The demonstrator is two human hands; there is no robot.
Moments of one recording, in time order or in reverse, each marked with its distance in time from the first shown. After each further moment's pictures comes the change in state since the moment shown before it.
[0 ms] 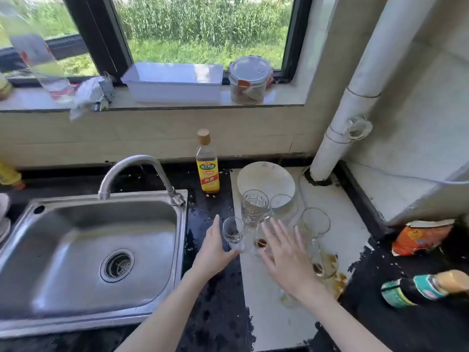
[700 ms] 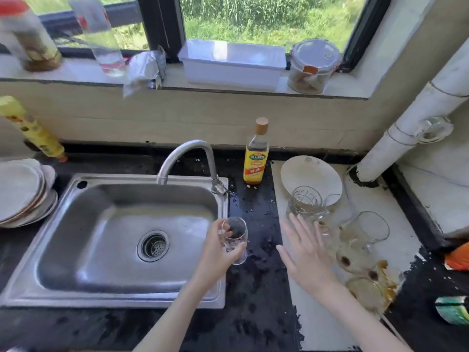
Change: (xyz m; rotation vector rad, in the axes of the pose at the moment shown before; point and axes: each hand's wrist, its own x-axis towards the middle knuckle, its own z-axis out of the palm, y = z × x) left_hand -0.023 -0.085 -0.060 -0.465 0.206 0.058; right_hand 0.025 -0.075 0.013 -0.085 0.180 -0.085
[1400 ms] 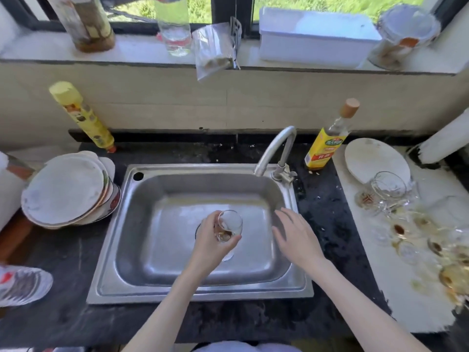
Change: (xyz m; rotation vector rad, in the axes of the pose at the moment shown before) left_hand 0.005 -0.069 -0.222 0.122 0.016 -0.060; right_hand 0.067 -0.214 0.068 0.189 -0.106 0.035
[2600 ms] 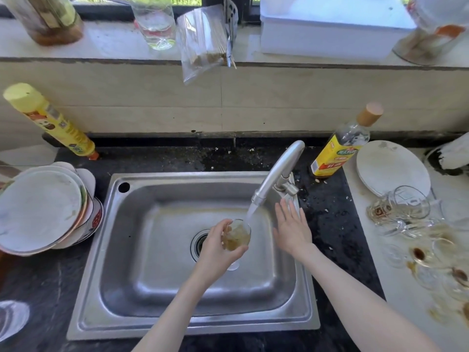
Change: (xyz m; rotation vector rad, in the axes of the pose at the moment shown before) left_hand 0.064 -0.012 0.025 0.026 -0.105 -0.075; right_hand 0.099 0.036 0.044 -0.294 -0.423 0.191
